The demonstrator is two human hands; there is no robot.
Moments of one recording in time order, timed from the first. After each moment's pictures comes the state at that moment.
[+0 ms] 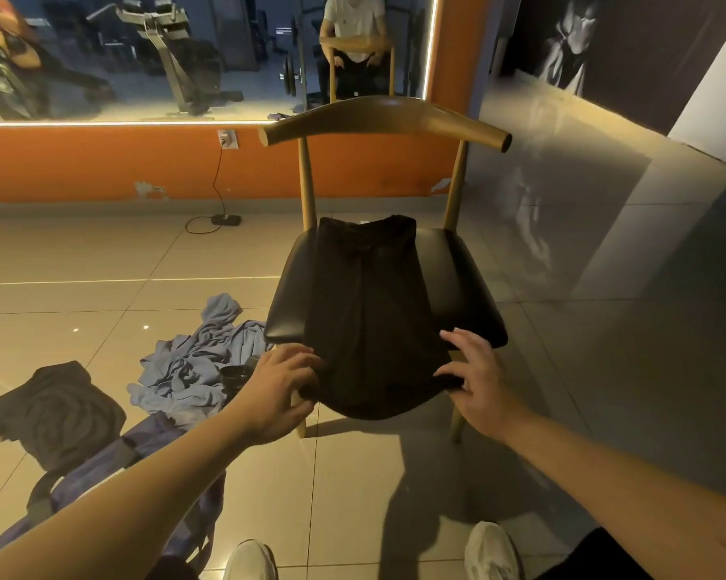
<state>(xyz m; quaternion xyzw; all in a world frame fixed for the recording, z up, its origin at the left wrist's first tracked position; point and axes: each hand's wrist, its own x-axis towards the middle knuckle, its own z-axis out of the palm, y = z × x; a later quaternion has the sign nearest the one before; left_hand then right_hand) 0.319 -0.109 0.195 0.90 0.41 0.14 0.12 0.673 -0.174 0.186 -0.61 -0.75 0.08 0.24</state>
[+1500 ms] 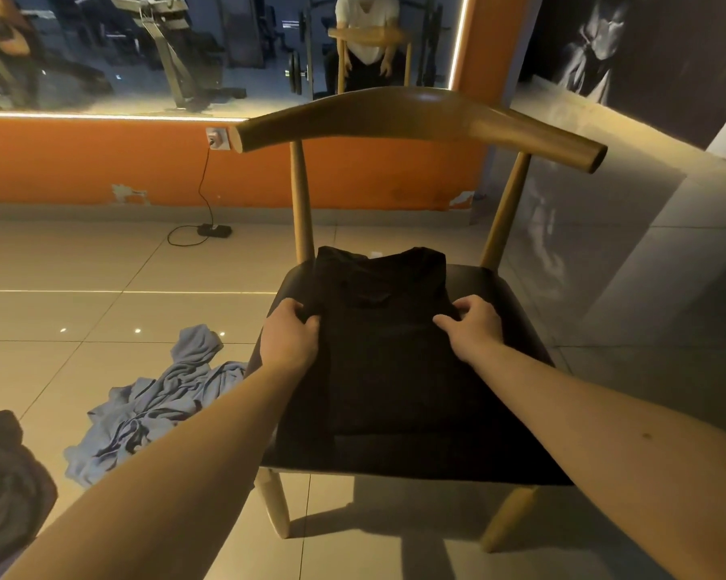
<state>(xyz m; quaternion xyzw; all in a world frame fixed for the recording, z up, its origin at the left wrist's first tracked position) 0.413 0.166 0.173 0.57 0.70 0.34 0.26 0.673 0.143 0.181 -0.81 -0.42 0.24 0.34</state>
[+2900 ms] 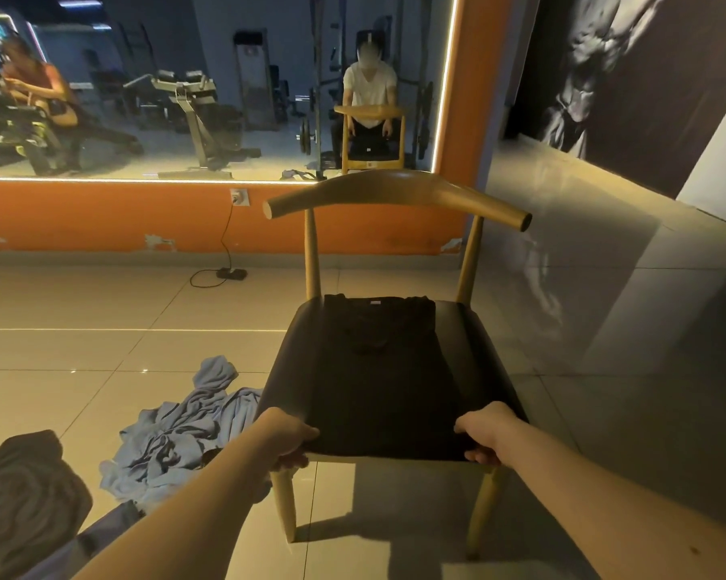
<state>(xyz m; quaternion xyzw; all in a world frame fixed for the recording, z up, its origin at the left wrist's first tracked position) 0.376 0.009 0.225 0.48 0.73 0.06 0.48 0.690 -0.036 0.228 -0.82 -0.33 0.43 0.17</state>
